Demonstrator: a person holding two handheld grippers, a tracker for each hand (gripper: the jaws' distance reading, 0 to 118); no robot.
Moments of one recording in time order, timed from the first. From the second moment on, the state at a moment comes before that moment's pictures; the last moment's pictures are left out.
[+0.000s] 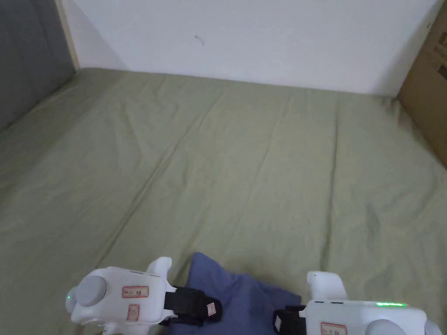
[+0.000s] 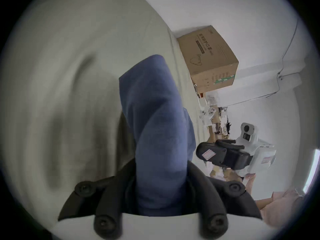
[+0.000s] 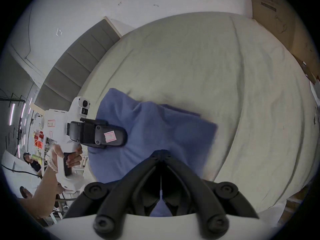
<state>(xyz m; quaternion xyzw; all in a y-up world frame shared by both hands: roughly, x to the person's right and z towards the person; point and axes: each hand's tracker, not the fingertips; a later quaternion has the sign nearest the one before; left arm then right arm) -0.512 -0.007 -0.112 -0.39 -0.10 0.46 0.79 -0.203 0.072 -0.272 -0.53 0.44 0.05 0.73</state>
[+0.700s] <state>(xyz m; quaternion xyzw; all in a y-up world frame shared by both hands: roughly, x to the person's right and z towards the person) -0.728 0.063 -0.045 -0.62 0.36 -0.02 0.70 -0.213 0.051 -0.284 -0.55 0.39 0.06 0.73</state>
